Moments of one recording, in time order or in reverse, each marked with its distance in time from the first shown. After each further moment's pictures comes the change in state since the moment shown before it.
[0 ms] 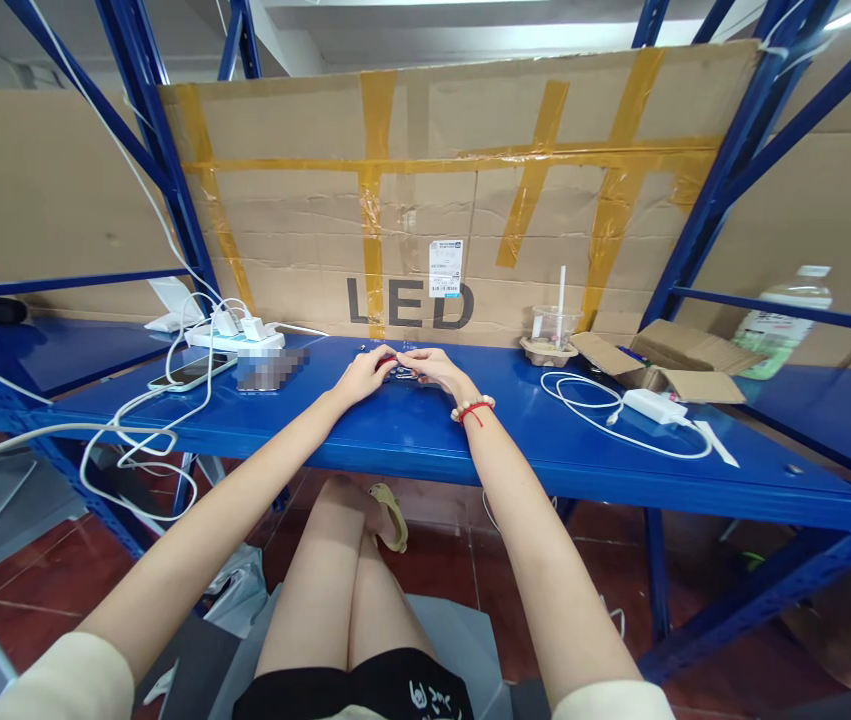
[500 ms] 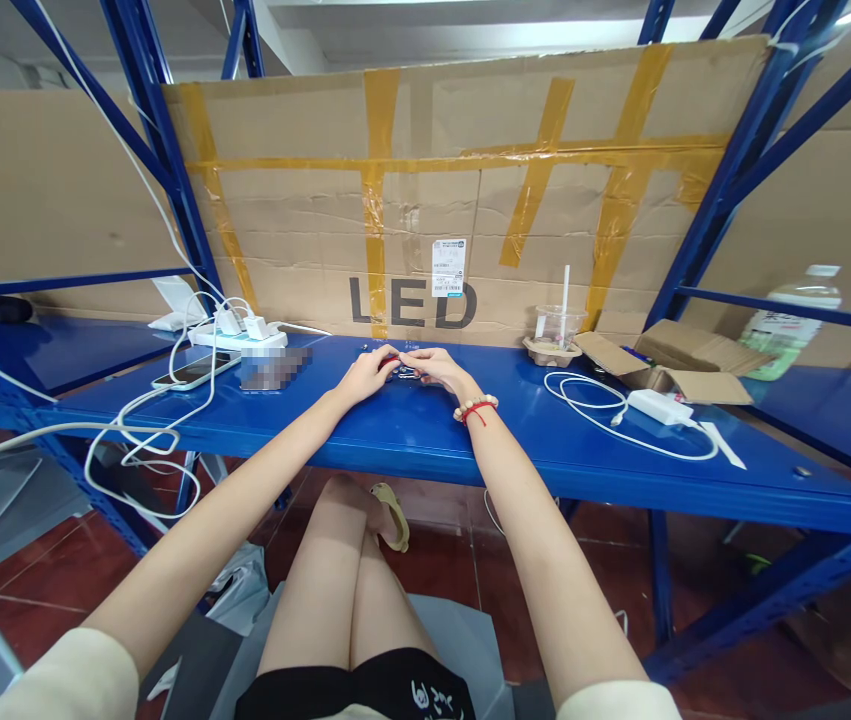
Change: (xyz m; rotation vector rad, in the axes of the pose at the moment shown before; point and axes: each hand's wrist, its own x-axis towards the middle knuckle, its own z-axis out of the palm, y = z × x) left_hand 0.000 -0.001 0.000 0.007 -0.011 -0.008; right_hand -0.001 0.000 0.000 0.011 0.009 0.019
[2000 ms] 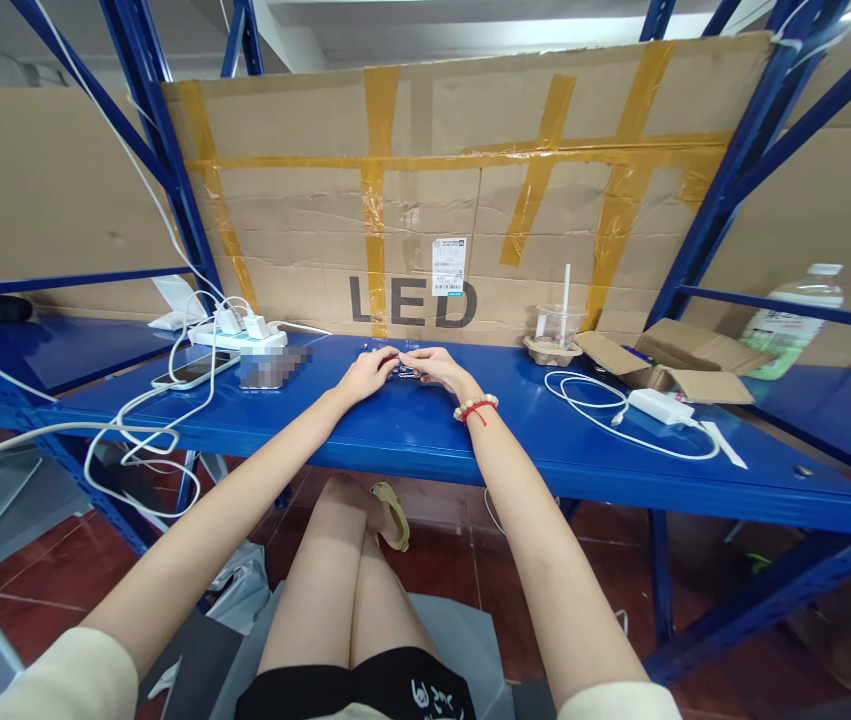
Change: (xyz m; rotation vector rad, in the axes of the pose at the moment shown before) left_hand 0.003 -0.004 0.003 0.024 0.006 0.037; right_hand -0.002 -0.002 0.001 0.009 -0.008 -0.001
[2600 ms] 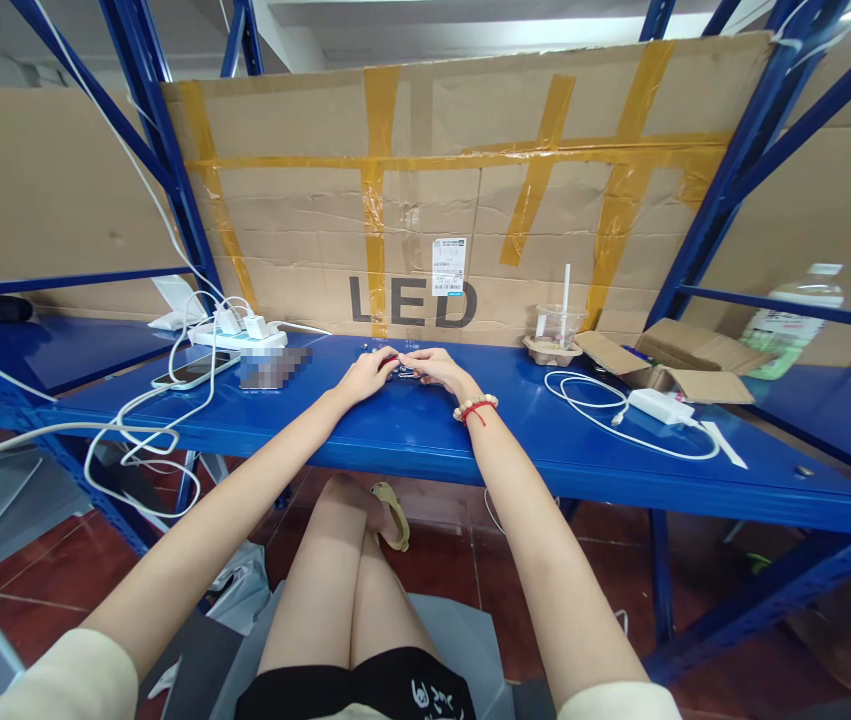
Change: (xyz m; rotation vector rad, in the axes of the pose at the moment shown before) left_hand -0.001 0.001 -0.001 0.003 -0.031 -0.037; right_hand 0.005 0.005 -0.002 -0.038 0.019 0.016
